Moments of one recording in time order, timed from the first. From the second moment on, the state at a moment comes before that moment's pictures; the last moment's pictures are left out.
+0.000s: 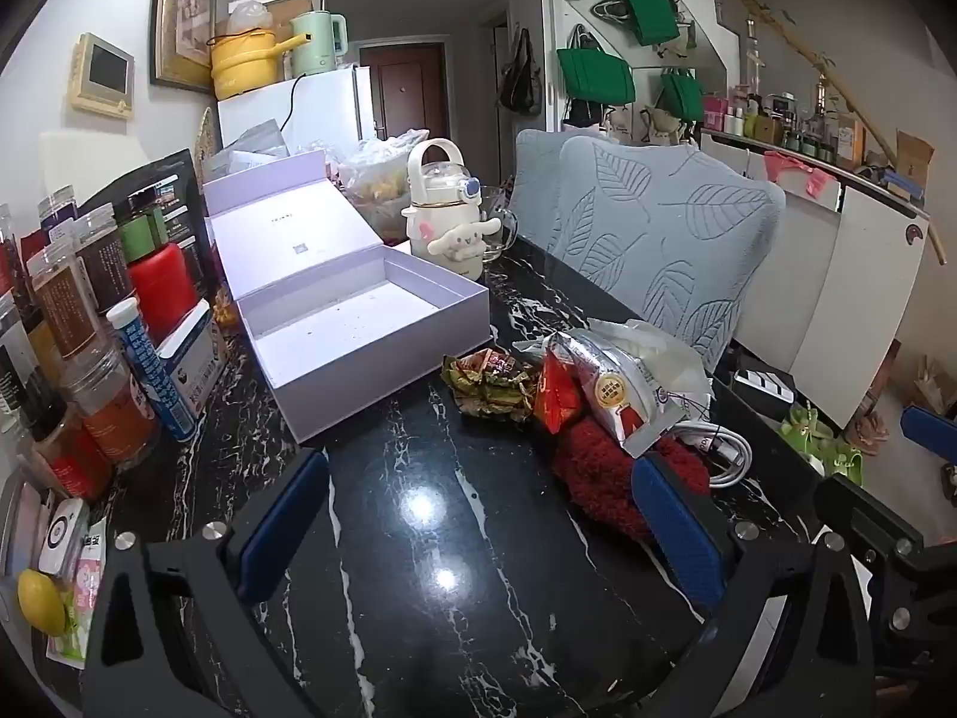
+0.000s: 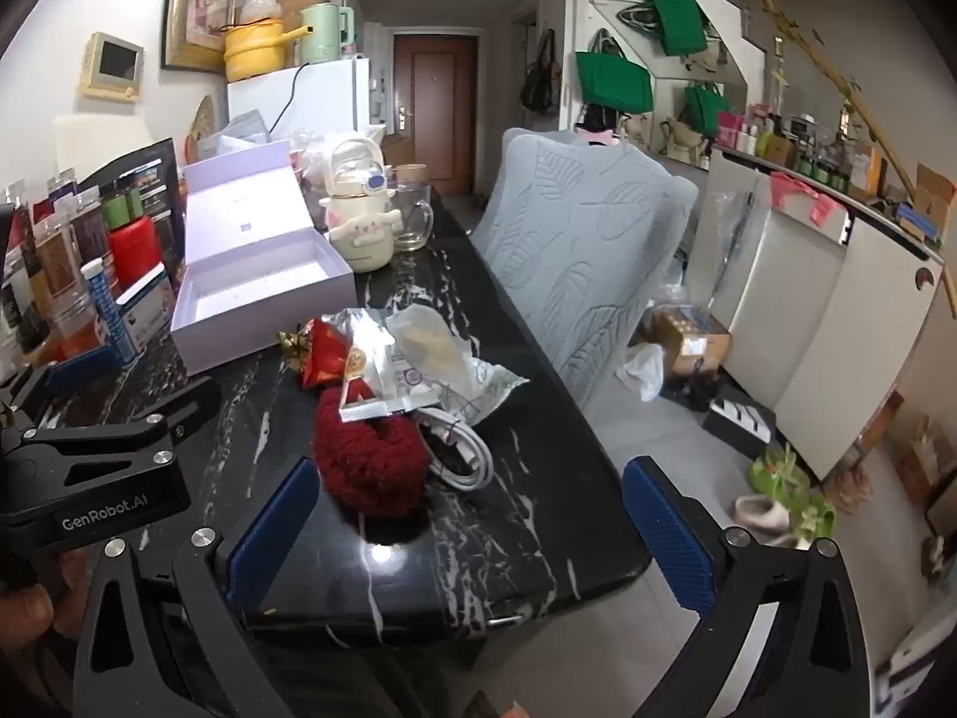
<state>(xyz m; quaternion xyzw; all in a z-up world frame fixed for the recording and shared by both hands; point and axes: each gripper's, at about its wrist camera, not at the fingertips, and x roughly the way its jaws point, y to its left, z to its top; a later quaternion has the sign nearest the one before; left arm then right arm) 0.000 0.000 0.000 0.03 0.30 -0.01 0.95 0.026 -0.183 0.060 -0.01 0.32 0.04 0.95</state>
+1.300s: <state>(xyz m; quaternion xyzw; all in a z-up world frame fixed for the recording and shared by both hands) -0.004 0.008 0.001 0.01 0.30 -0.01 0.95 0.022 -0.183 0.063 -0.01 0.31 0.04 0.95</state>
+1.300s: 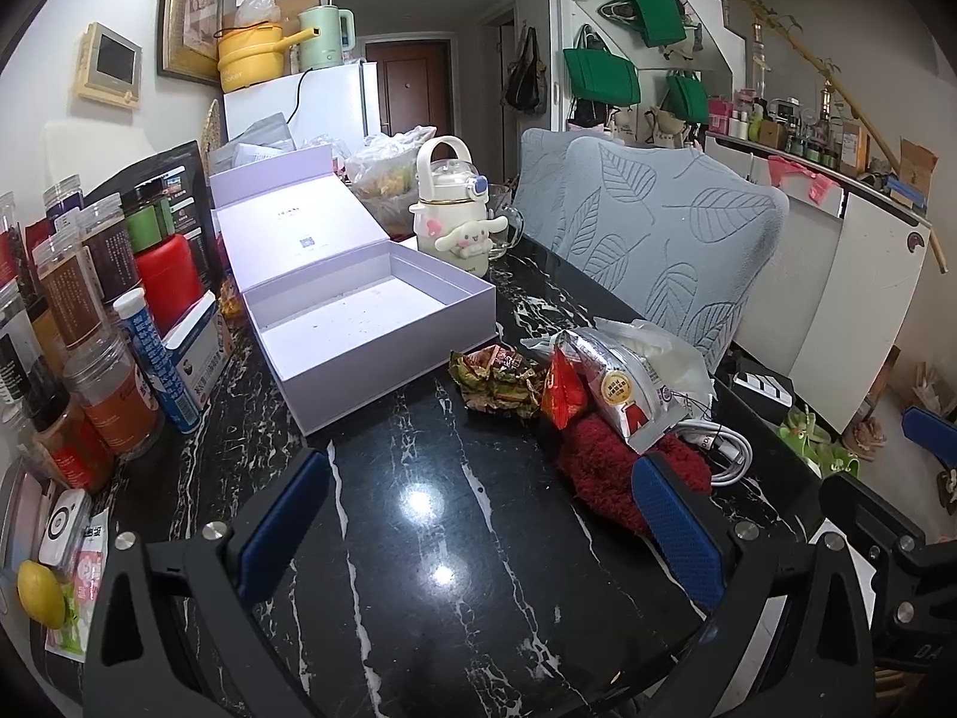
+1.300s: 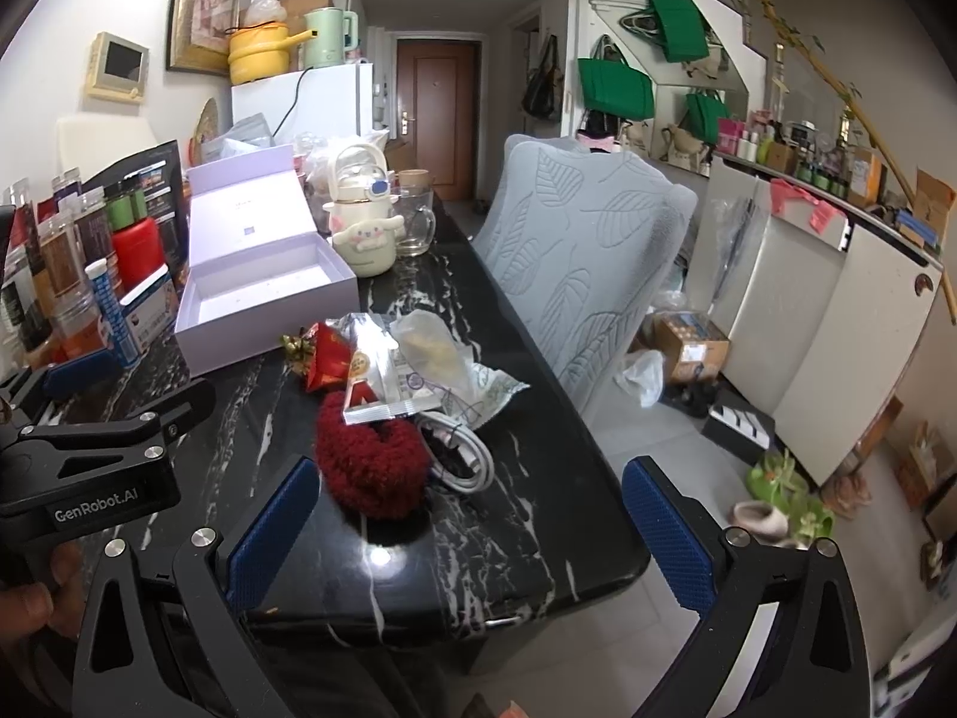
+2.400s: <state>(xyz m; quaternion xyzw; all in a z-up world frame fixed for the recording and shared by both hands) -0.006 0.007 0.002 0.01 0.30 -0.01 0.95 0.023 -0.178 0.058 -0.02 0.31 0.04 0.95</state>
